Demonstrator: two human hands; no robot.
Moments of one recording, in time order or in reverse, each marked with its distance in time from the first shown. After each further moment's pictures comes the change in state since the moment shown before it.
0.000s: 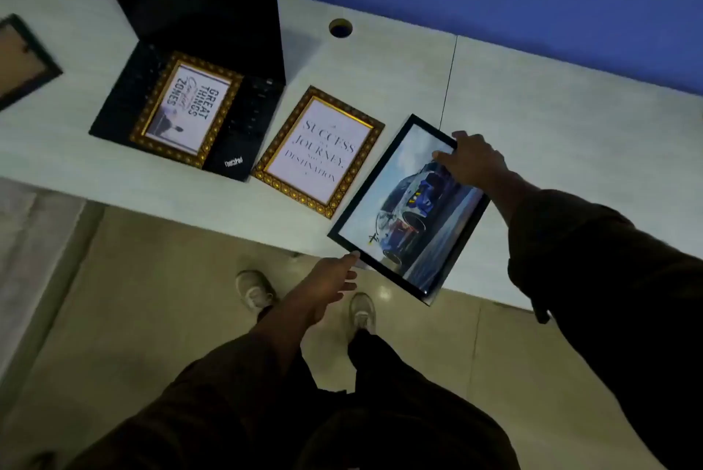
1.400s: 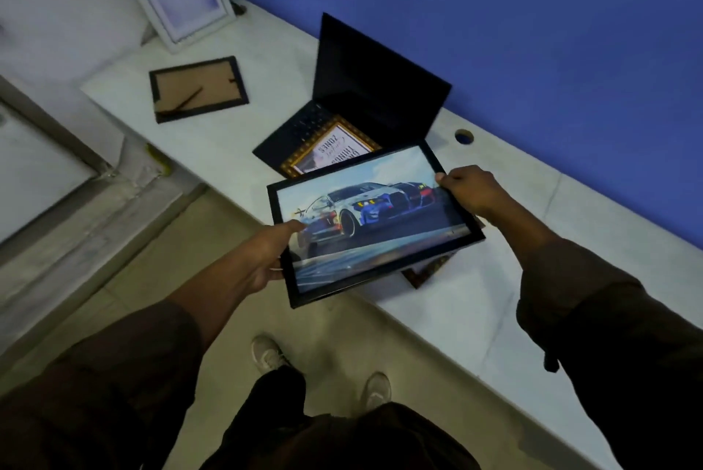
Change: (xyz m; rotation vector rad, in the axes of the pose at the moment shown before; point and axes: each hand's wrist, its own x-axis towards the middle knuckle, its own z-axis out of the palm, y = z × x) left_hand -0.117 0.029 -0.249 -0.429 0.335 0.212; right_hand -0.066 -0.257 -0.063 0.139 -0.075 -0.402
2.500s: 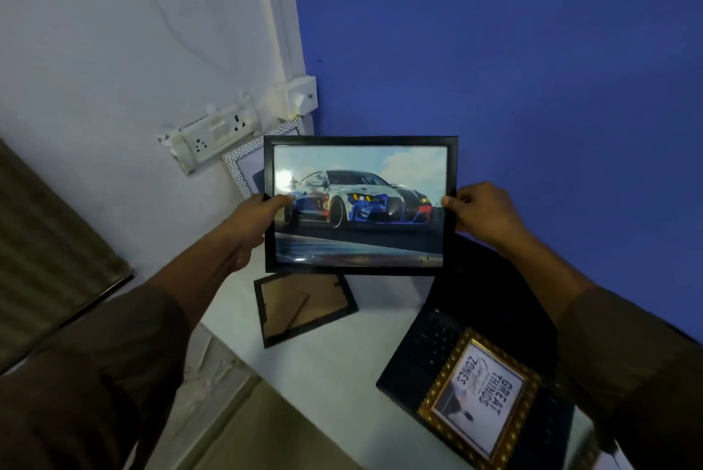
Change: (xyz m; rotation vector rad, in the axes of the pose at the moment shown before) left_hand 0.123 0.410 -0.293 0.119 0.144 0.600; right_hand 0.215 -0.389 -0.053 0.137 0.396 -0.224
